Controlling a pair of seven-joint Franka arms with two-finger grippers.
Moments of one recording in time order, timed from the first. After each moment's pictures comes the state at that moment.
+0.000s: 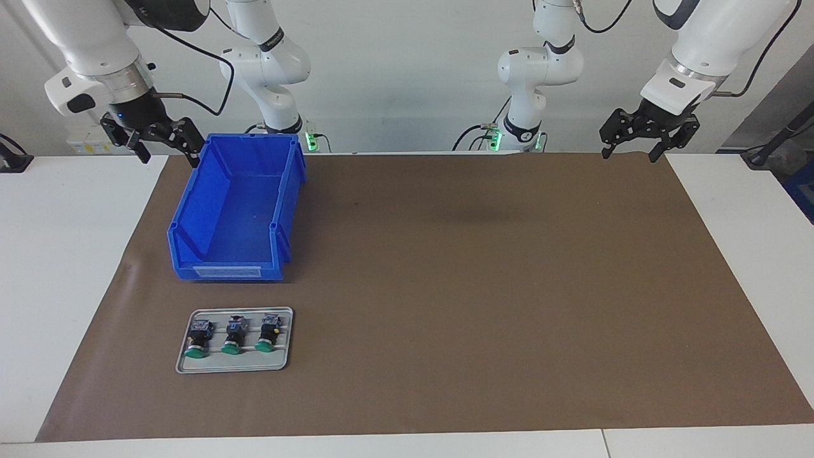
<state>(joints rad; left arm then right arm) -0.03 -0.06 -0.01 -1.60 -0.02 1.49 0.11 0.04 -0.08 -0.11 -1.64 -0.05 1.54 0.04</state>
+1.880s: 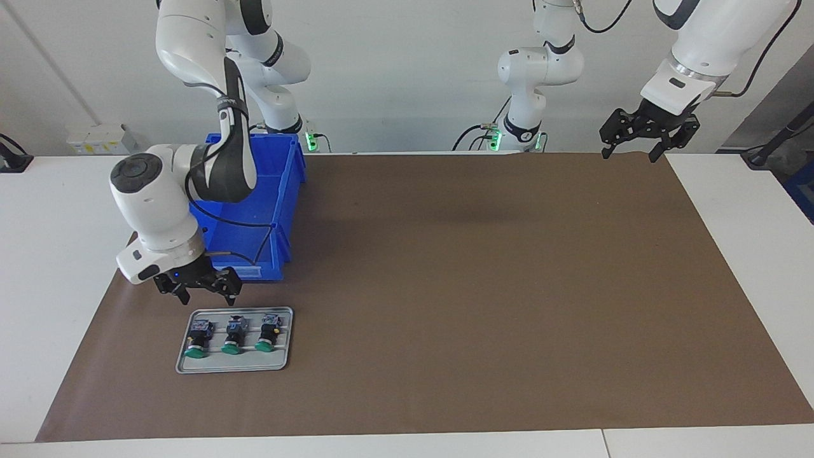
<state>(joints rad) -0.03 -0.06 -0.01 -1.60 -0.02 1.49 0.11 0.04 0.44 -0.07 -1.65 -0.01 2.25 0.01</state>
